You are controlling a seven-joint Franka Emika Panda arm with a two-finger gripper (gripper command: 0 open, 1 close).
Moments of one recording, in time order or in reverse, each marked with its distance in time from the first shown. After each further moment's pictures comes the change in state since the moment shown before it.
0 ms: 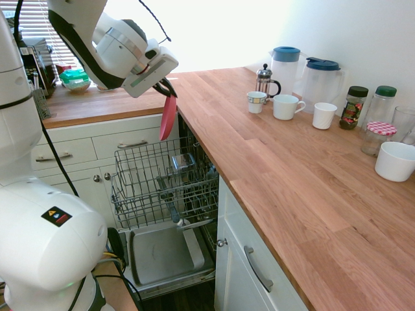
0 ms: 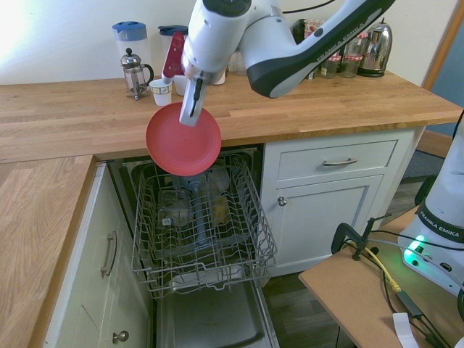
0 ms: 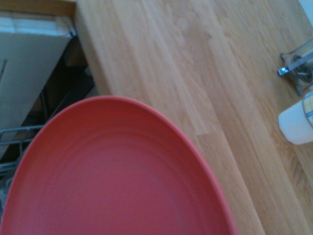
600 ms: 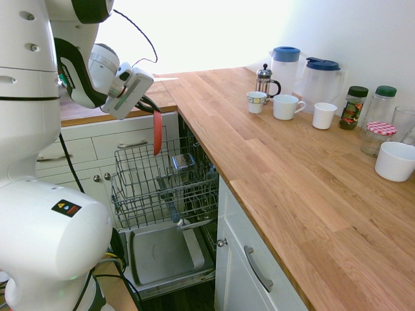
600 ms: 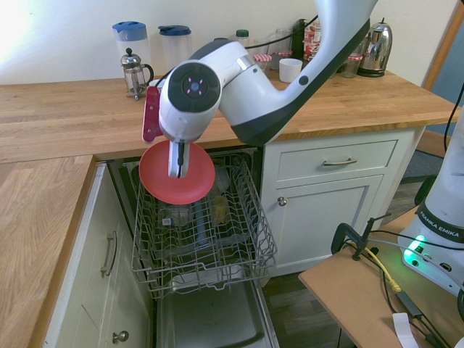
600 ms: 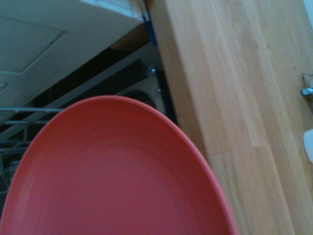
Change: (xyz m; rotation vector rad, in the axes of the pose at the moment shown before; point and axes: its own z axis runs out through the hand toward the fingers) arm -0.069 -0.089 0.025 -0.101 0.069 -0.133
